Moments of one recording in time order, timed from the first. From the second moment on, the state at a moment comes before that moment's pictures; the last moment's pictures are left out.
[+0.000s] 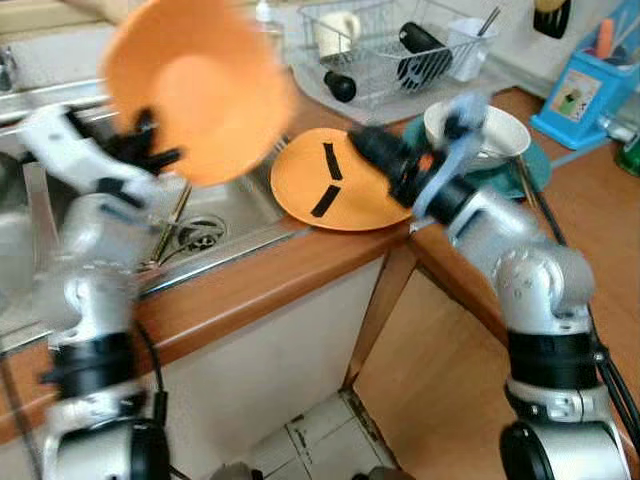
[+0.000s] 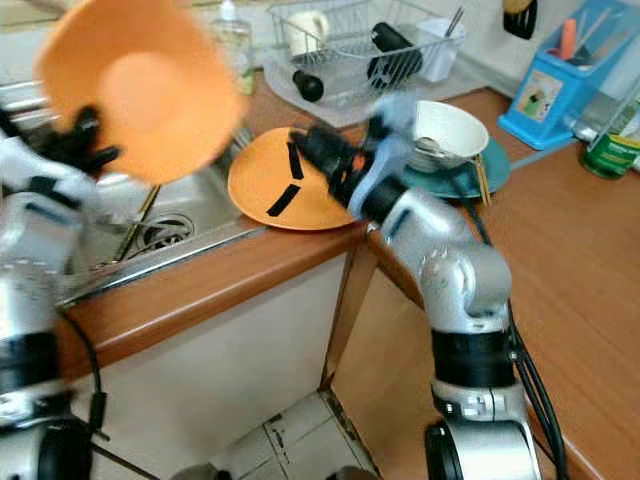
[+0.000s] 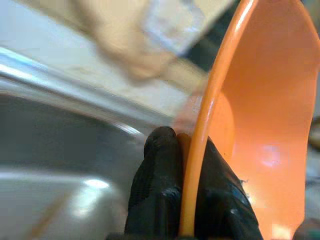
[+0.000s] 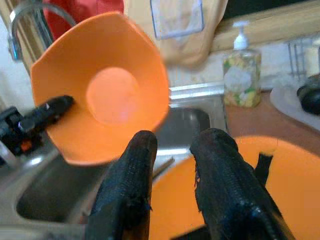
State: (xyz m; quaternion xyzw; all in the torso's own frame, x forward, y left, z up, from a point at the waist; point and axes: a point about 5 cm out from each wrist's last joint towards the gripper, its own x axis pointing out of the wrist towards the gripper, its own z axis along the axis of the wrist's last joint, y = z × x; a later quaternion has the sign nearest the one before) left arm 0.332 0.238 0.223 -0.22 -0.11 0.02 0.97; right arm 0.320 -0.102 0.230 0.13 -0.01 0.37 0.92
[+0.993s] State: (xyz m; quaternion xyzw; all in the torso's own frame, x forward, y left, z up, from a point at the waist) left arm 0.382 0.220 0.136 0.10 0.12 -0.03 0.99; right arm 0.279 -0.092 0.187 -0.13 0.06 0.44 0.89
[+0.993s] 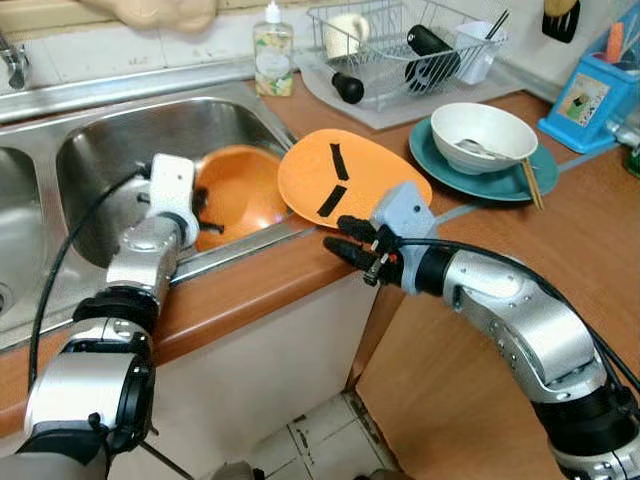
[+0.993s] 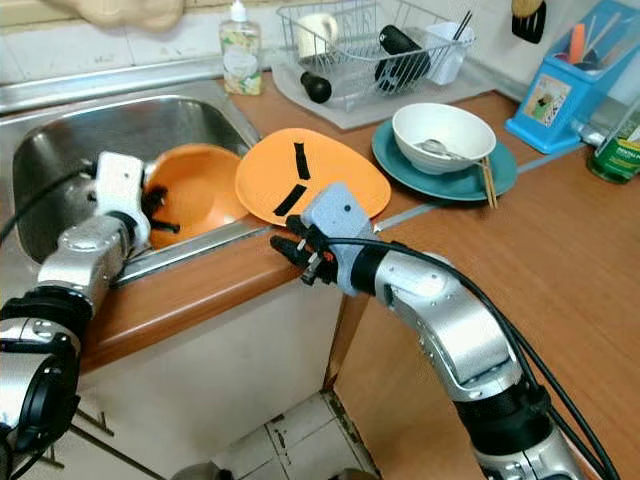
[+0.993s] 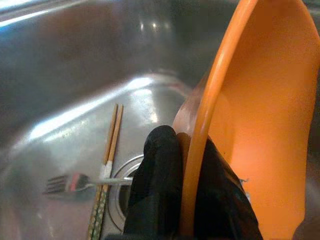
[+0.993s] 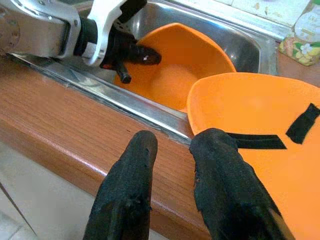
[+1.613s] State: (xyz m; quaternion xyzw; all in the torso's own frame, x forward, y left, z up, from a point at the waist) left arm 0.385 0.212 0.134 0.12 0.13 -0.06 0.98; right arm 0.279 -0.093 0.186 -0.14 0.06 0.43 0.89
